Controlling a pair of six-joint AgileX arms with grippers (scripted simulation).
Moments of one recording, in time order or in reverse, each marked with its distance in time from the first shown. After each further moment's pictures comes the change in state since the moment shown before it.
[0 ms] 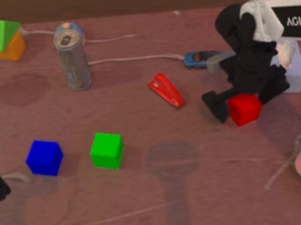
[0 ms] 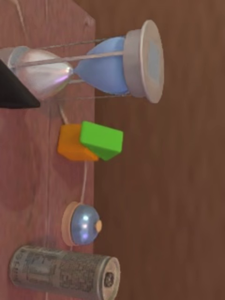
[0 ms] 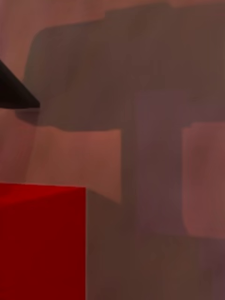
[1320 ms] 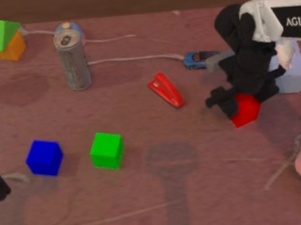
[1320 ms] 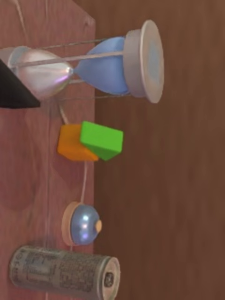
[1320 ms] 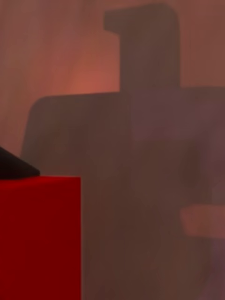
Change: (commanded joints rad) left arm 0.000 0.000 0.000 0.000 0.000 0.000; right arm 0.000 0.000 0.000 0.000 0.000 0.000
